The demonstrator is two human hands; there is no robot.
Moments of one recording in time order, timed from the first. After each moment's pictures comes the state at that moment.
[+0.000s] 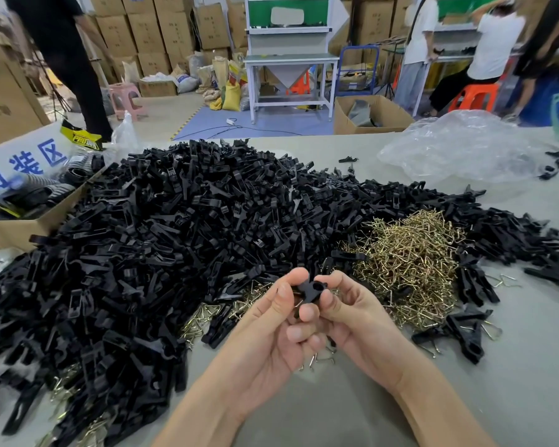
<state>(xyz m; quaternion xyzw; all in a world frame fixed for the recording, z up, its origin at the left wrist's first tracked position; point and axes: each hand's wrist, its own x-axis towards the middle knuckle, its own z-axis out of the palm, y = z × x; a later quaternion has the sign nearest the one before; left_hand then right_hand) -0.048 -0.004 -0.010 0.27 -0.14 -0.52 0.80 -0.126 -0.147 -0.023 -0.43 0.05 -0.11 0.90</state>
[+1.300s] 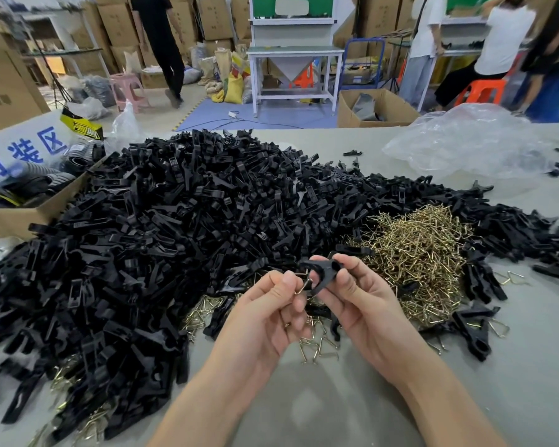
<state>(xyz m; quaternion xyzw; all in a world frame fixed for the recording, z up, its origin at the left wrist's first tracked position) -0.046 -0.003 0.000 0.42 -0.16 -0.41 0.79 -0.123 -0.149 -0.020 -0.37 0.06 -0.19 0.91</state>
